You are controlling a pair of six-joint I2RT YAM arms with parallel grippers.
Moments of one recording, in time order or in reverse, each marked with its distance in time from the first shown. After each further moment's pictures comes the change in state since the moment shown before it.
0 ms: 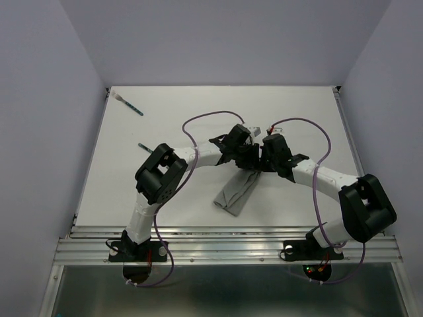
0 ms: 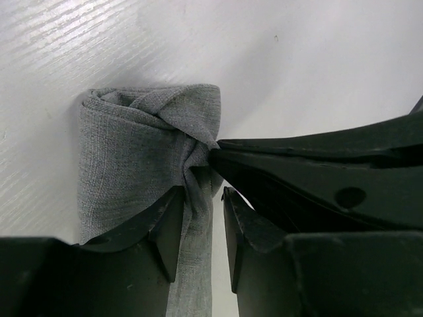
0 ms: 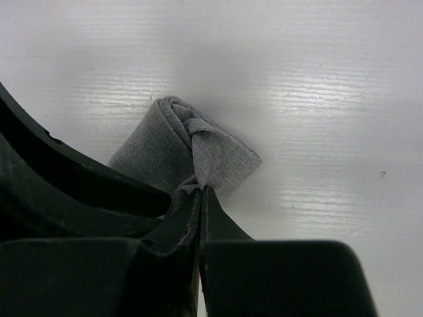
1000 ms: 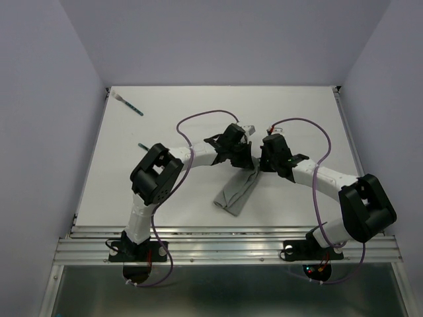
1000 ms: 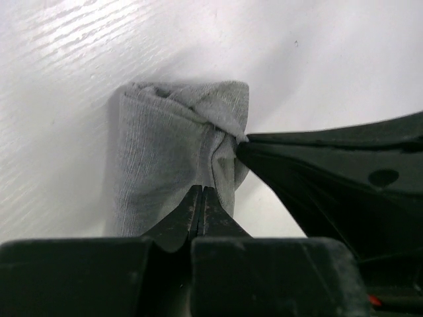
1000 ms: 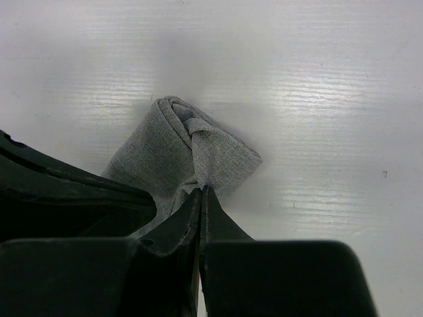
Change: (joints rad) left arm 0.029 -0.056 -0.069 0.018 -0.024 0.009; right arm 0.000 0.000 -0.002 0.002 -0.002 0.008
